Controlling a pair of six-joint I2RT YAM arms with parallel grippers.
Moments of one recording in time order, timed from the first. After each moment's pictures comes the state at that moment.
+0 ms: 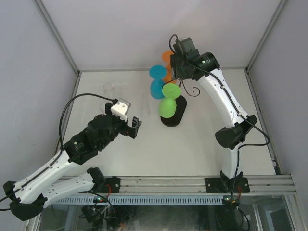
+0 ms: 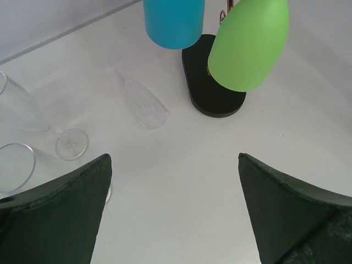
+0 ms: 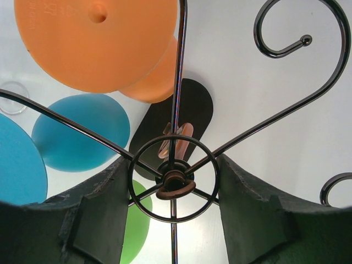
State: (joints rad) left arm -0.89 0.77 0.92 -0.46 -0.35 -0.08; right arm 0.57 1.97 2.41 -1.25 0.32 0.30
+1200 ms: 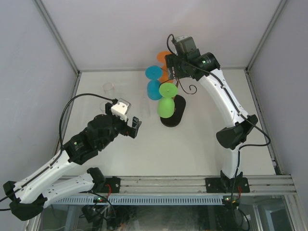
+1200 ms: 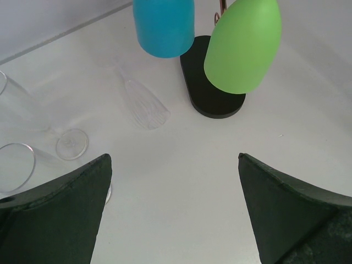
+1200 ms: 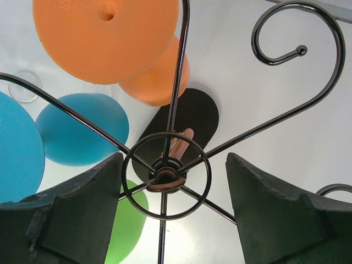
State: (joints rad) left arm -0.89 0.77 0.92 -0.46 -0.35 -0.08; right arm 0.55 1.96 2.37 -1.17 0.22 0.20
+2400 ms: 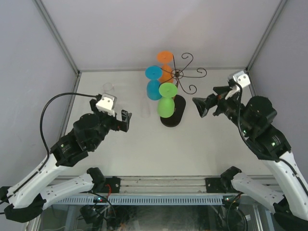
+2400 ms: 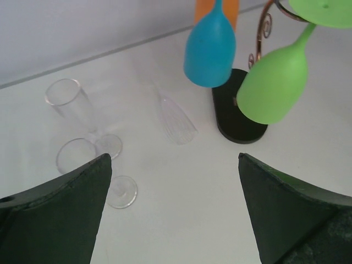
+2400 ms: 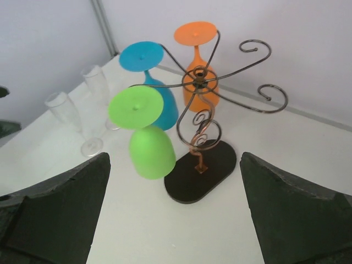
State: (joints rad) left arm -0.89 0.73 1.02 -0.52 -0.48 -0.08; right arm 0.56 0.85 1.28 -0.52 0.01 0.07
